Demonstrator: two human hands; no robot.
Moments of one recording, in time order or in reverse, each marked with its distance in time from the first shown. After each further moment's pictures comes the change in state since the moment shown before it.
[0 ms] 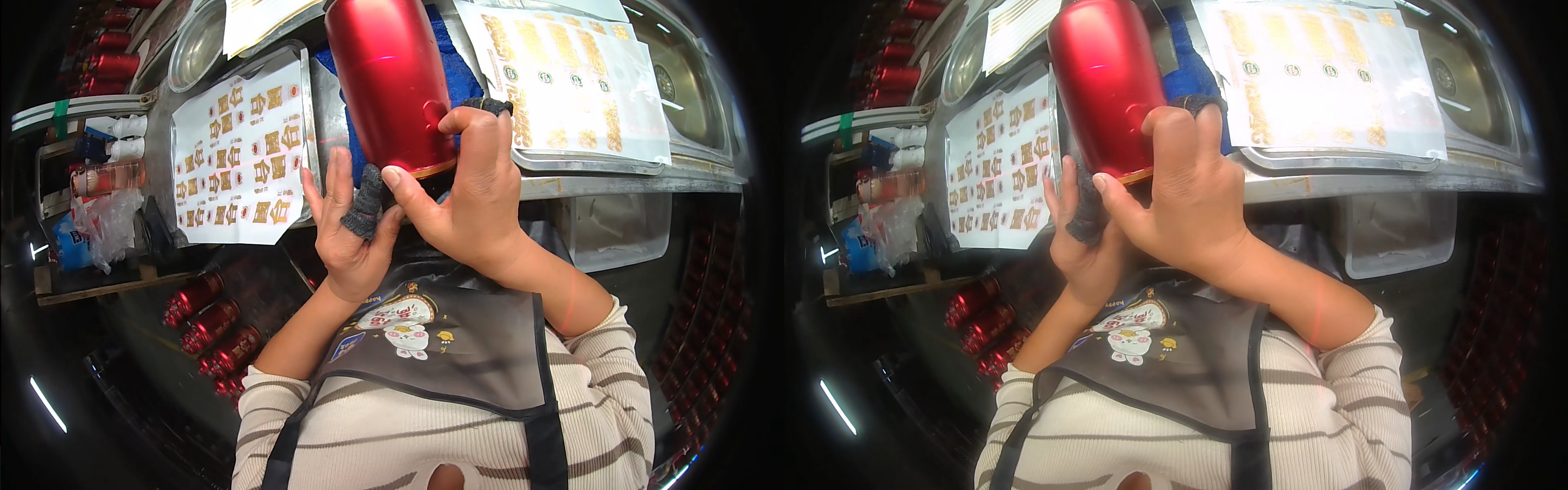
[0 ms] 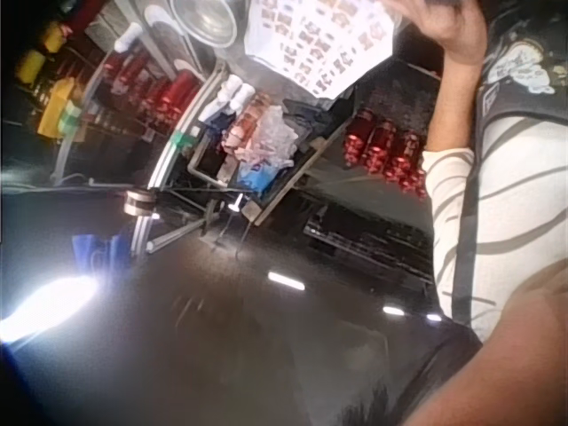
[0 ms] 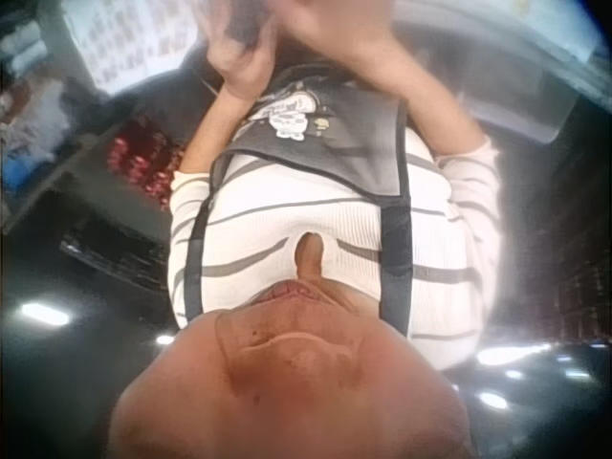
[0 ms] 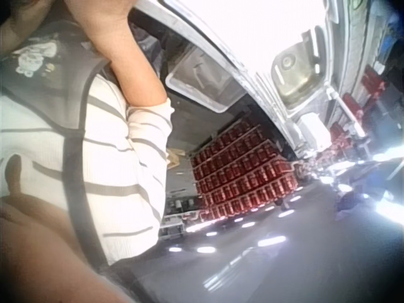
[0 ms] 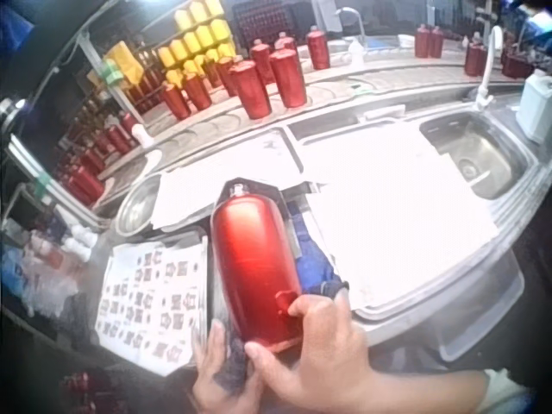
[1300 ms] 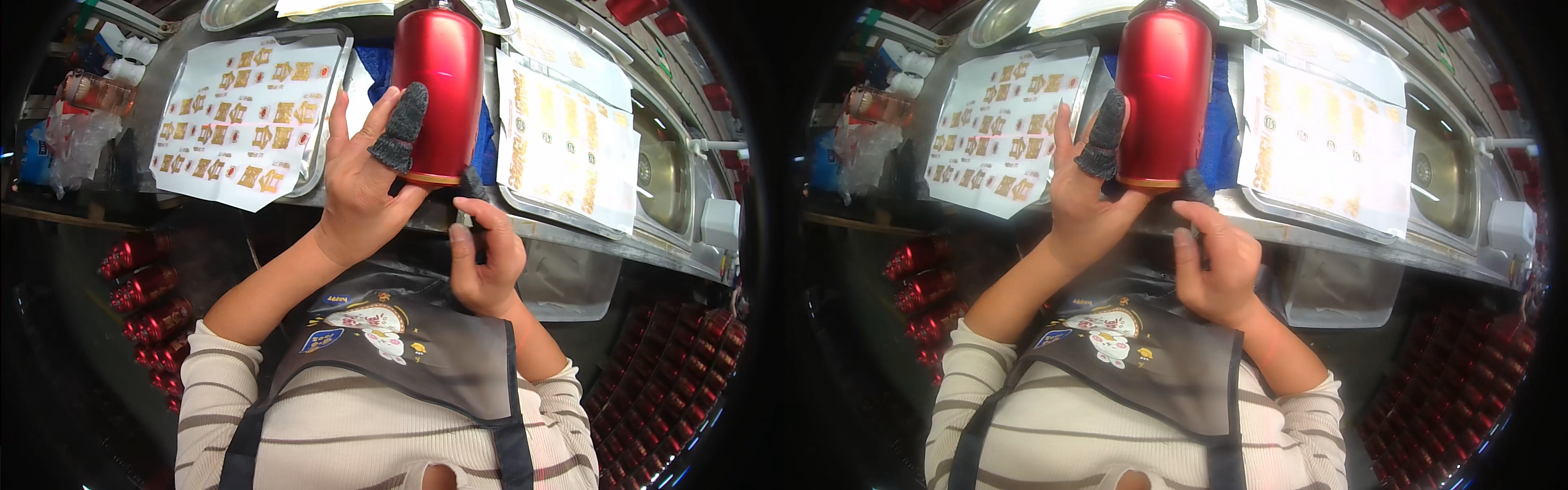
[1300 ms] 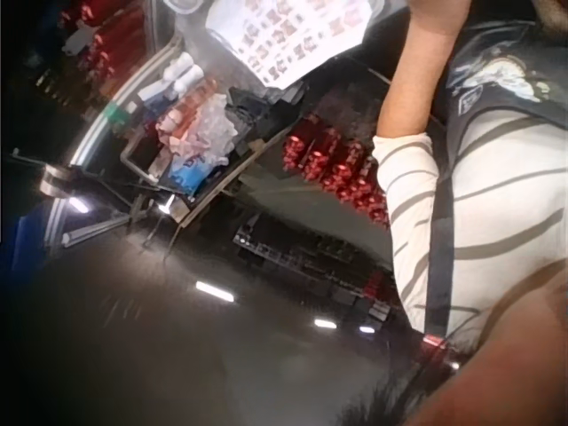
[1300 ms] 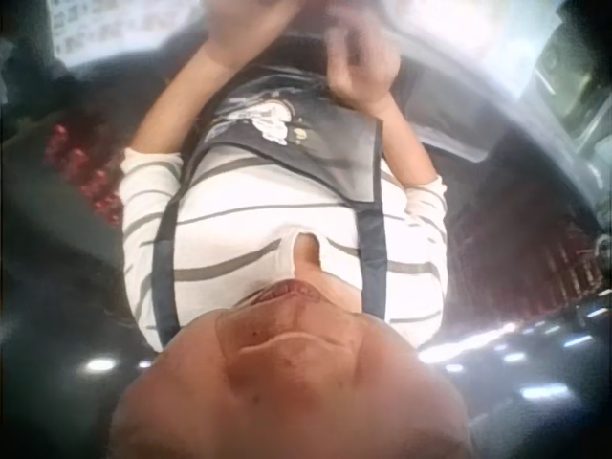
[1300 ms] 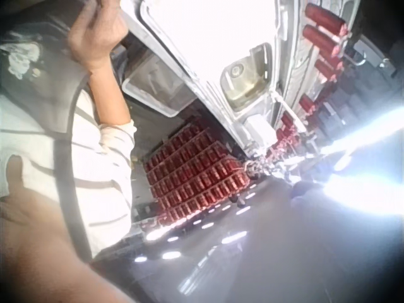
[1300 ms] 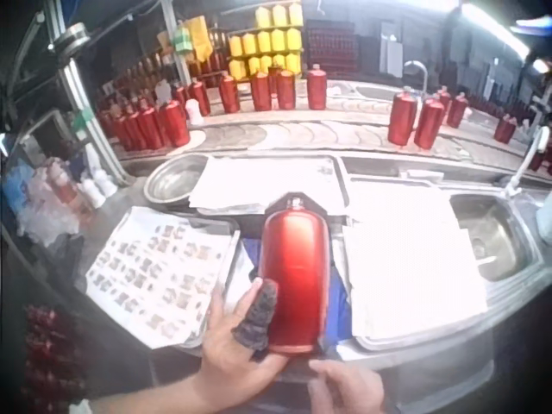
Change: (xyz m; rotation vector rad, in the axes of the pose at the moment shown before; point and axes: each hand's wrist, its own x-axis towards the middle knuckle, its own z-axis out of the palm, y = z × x) left_hand 0.056 0.007 0.005 -0.004 0.158 0.084; right_hand -0.041 0.013 -0.033 0.261 -0.210 0.025
